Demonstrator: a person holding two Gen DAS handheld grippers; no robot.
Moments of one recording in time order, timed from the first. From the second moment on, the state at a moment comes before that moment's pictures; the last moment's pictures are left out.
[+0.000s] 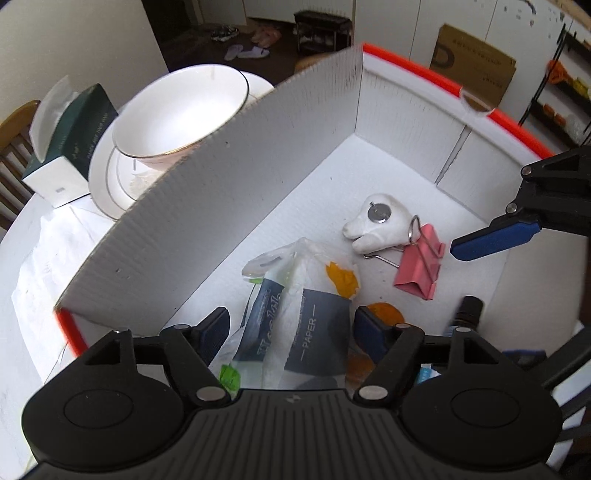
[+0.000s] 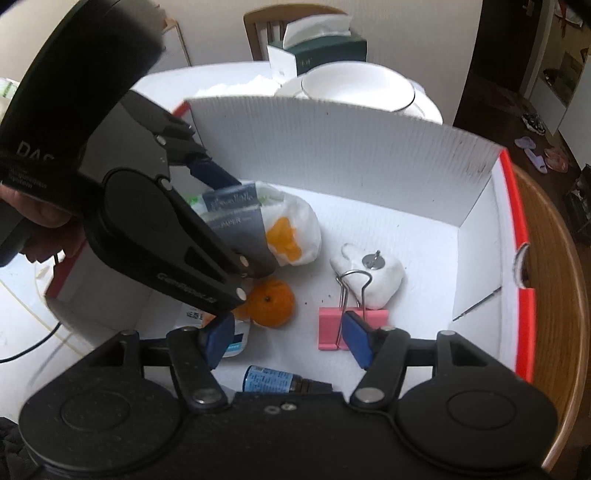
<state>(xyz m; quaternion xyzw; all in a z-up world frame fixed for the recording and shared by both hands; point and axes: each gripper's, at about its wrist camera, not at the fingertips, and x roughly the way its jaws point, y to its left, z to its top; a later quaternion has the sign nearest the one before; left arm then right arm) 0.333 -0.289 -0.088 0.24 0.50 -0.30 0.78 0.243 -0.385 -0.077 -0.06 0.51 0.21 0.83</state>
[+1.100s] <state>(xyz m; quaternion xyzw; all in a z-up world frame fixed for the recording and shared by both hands) 0.212 -0.185 0.000 0.11 0.36 -0.28 0.89 0.182 -0.377 -0.002 0.00 0.37 0.20 0.91</state>
